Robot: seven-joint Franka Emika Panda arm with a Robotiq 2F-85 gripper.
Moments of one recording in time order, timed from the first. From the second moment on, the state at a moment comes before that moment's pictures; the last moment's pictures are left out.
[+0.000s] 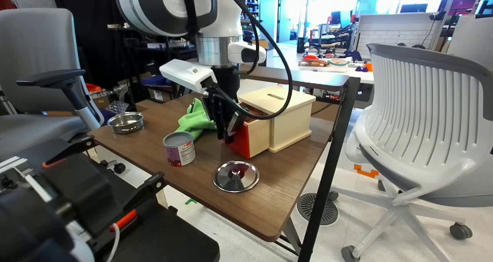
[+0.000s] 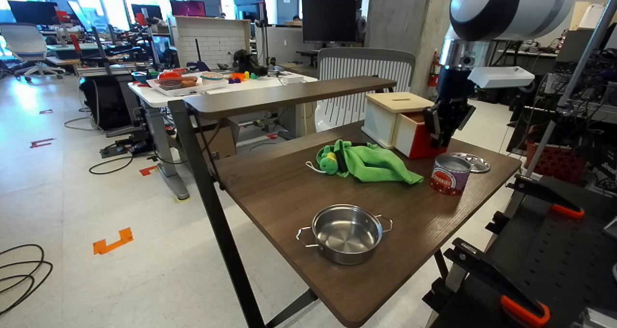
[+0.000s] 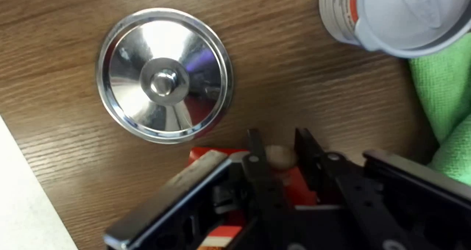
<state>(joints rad) -0.18 0.48 -0.07 -2.21 0.06 2.69 -0.08</state>
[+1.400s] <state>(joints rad) -0.15 0.39 -0.11 -2.22 -0.07 2.41 -0.07</state>
